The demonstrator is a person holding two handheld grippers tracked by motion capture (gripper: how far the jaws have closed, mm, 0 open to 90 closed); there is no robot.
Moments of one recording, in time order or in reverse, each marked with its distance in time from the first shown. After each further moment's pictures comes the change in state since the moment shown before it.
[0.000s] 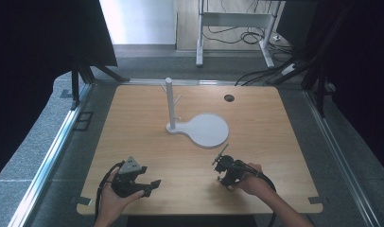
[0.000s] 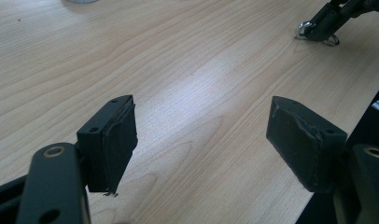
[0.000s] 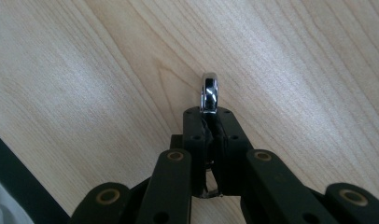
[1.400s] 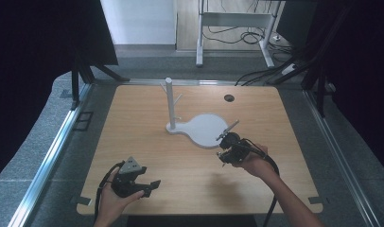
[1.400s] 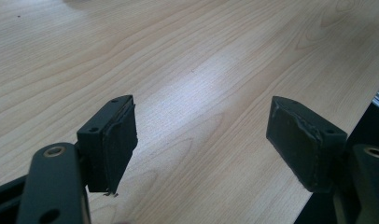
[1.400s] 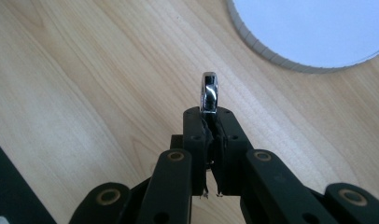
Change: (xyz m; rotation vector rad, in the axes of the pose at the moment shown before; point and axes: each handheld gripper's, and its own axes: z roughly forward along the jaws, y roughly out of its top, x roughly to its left) left arm 0.000 0.000 -0.001 0.011 0.002 -0.002; right arm -0.027 0.026 -0.064 -0.218 -0.046 0.030
